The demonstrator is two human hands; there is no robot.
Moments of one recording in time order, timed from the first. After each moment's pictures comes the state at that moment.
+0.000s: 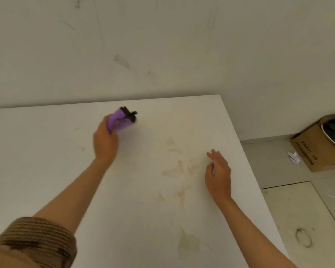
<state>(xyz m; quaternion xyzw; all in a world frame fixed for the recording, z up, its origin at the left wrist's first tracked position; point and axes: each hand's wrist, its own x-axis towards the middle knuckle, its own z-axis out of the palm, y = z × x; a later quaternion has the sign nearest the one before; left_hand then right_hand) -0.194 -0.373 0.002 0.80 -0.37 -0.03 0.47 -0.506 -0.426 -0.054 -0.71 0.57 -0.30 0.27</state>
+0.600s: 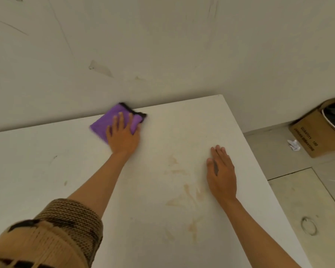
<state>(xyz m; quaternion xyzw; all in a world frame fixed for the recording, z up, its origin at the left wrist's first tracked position) -0.171 -0.507 -0.068 0.88 -0.46 -0.10 0.09 -0.466 -0.488 -0.073 -0.69 0.63 -0.25 0.26</state>
